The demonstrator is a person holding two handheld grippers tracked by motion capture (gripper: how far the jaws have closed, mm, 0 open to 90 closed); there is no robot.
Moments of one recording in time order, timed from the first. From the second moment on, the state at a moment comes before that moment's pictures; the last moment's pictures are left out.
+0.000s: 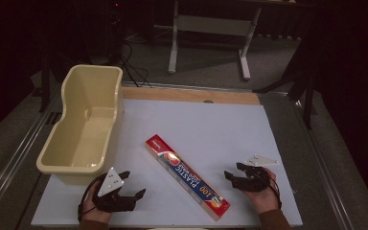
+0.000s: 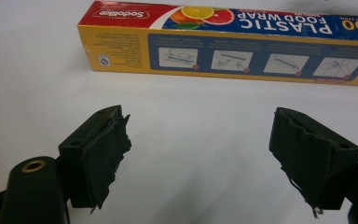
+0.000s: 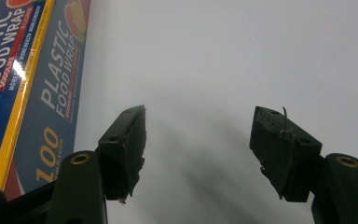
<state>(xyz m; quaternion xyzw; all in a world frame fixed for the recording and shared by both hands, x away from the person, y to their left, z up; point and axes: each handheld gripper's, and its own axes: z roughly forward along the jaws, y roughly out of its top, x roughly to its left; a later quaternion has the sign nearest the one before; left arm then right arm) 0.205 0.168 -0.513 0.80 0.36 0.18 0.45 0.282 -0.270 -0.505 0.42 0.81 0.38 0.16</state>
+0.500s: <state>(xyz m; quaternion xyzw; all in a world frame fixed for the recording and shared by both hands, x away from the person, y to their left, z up) 0.206 0.168 -0.515 0.80 0.37 0.18 0.44 0.280 -0.244 -0.492 0.41 0.81 0.40 0.14</state>
